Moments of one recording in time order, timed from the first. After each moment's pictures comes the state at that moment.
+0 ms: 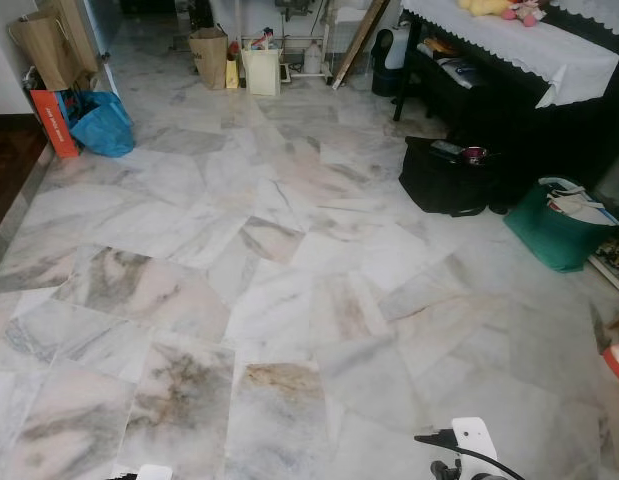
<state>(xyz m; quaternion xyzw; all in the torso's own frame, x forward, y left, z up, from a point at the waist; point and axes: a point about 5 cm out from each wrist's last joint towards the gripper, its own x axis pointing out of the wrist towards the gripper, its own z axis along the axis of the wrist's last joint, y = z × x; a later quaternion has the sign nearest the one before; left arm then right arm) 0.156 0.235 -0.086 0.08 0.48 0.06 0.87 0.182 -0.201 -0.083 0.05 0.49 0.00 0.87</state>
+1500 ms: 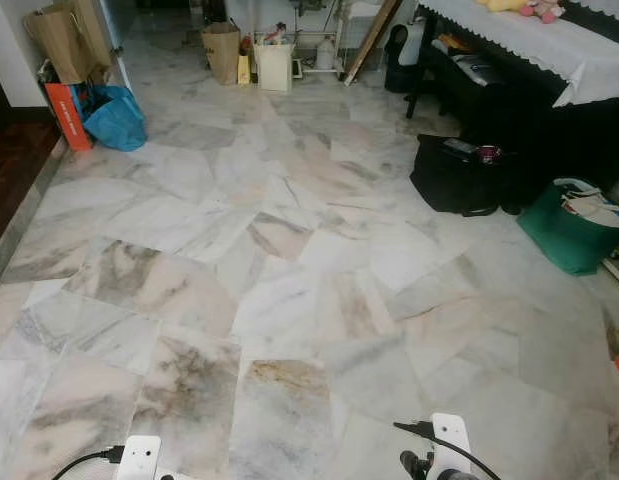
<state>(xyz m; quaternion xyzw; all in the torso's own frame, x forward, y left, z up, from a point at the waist) 0.163 0.241 -0.080 0.09 0.44 0.08 0.89 0.181 -0.188 -0.086 0.07 0.49 -0.01 0.87</state>
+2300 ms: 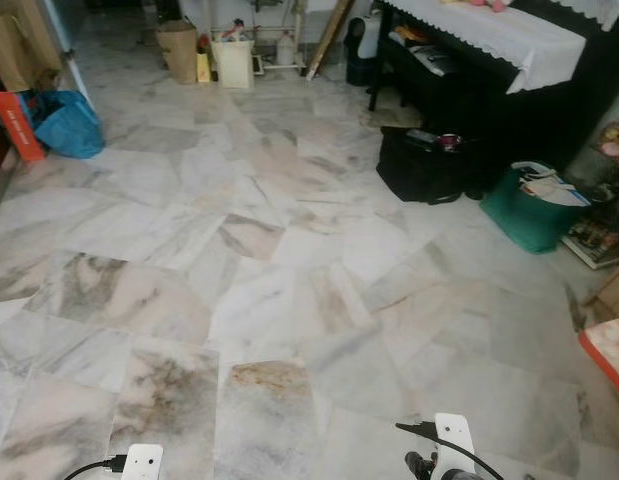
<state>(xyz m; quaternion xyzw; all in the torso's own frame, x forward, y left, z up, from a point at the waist) 0.156 0.239 -0.085 0.10 0.46 0.08 0.88 0.181 -0.193 -0.085 0.06 0.49 -0.01 0.87</state>
